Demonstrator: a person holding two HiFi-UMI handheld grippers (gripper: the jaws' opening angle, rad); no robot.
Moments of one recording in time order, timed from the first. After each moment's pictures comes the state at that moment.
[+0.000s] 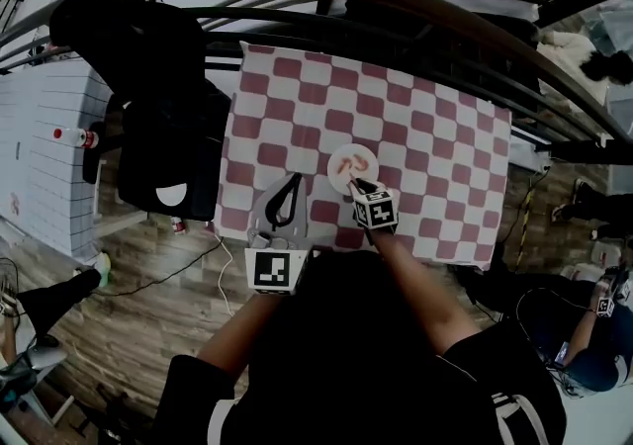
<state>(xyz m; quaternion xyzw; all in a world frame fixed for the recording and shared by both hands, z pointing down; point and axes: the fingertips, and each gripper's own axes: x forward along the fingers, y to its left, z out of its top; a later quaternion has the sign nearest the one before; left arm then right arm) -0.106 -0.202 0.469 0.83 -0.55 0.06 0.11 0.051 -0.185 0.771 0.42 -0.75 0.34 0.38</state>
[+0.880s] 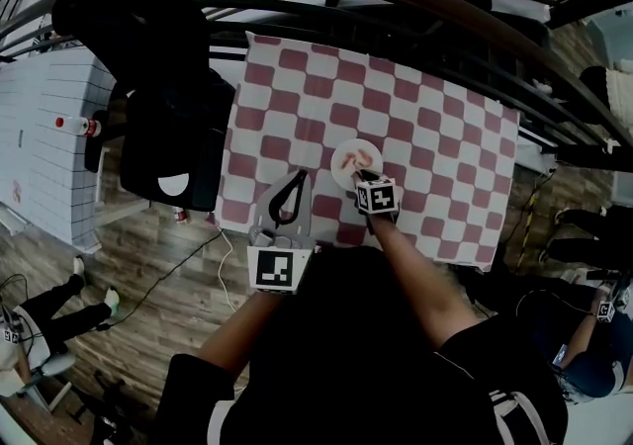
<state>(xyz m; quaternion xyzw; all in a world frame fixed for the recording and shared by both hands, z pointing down) -0.100 -0.201 0.469 0.83 -0.55 0.07 0.11 0.061 -0.197 0.801 0.43 -0.72 0.38 0.39</state>
